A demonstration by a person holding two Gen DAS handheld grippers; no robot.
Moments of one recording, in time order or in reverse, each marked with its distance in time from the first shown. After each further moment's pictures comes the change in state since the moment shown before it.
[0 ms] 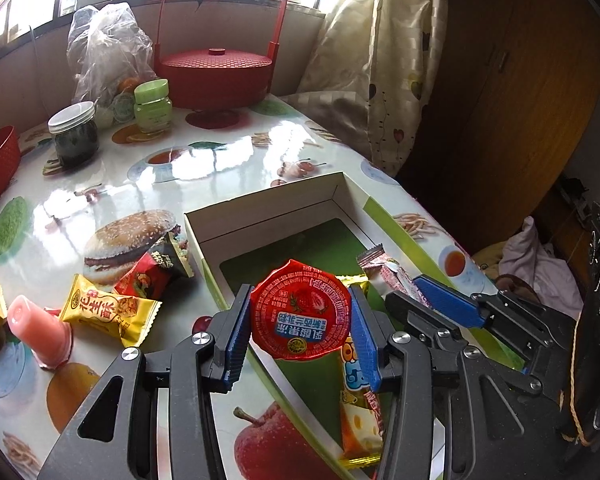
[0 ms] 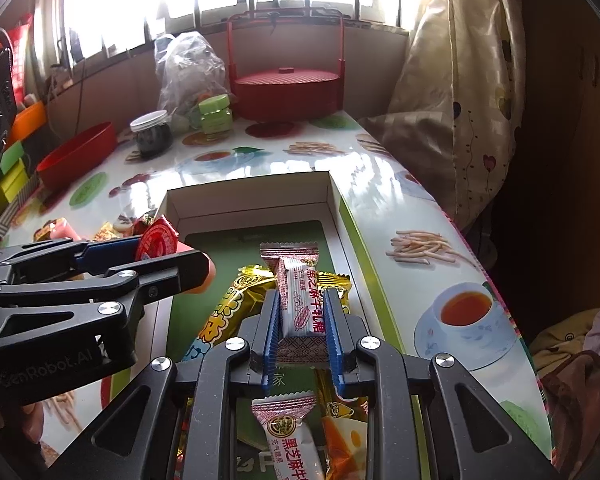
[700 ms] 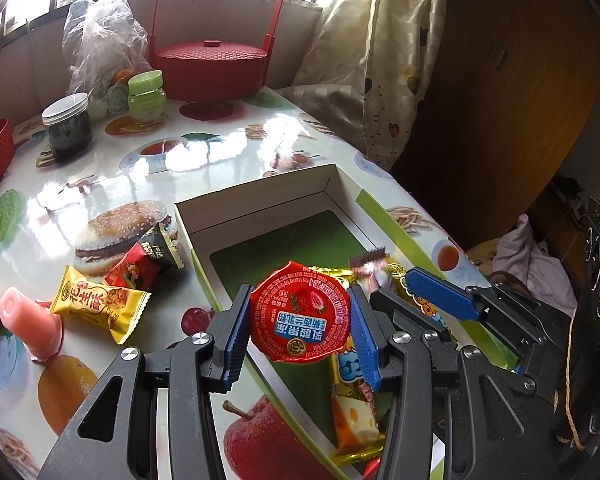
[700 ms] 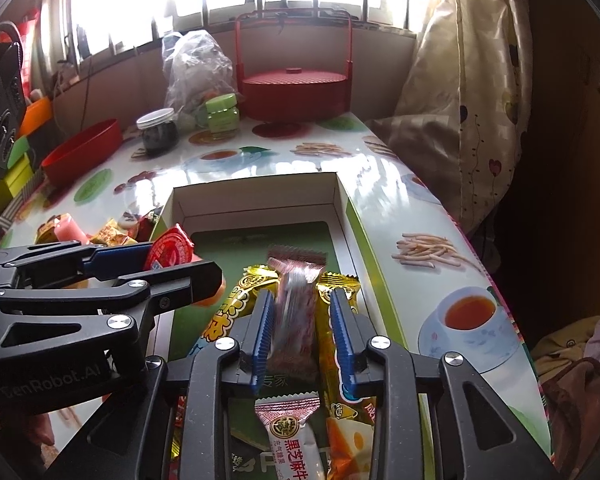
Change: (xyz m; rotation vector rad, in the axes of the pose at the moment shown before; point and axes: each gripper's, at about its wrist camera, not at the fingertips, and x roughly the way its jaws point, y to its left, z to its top) left arm 0.001 -0.002 -0.002 -0.009 0.025 -0.025; right arm 0.002 0.000 0.001 -0.015 -0.003 0.018
